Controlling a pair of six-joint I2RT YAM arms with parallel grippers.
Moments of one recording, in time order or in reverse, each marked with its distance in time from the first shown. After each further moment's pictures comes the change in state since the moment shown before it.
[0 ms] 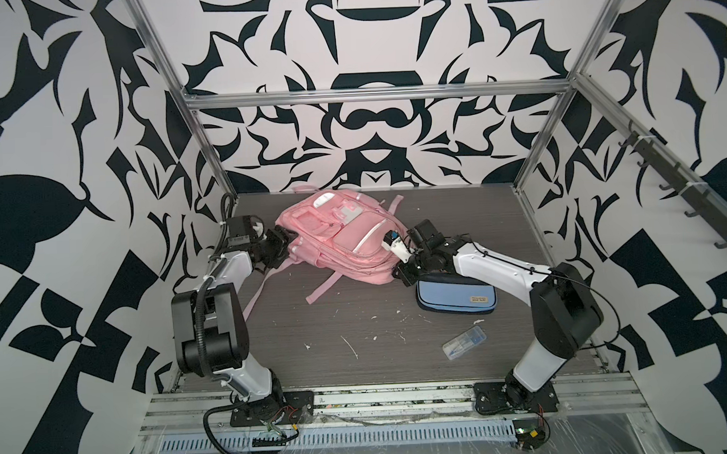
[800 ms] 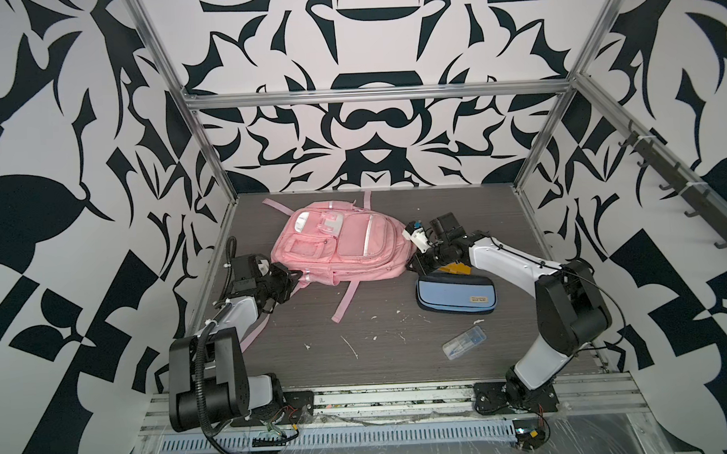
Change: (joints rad) left arm 0.042 -0.264 -0.480 0.261 0.077 -0.283; right arm -0.206 -0.030 -0.066 0.010 -0.118 0.048
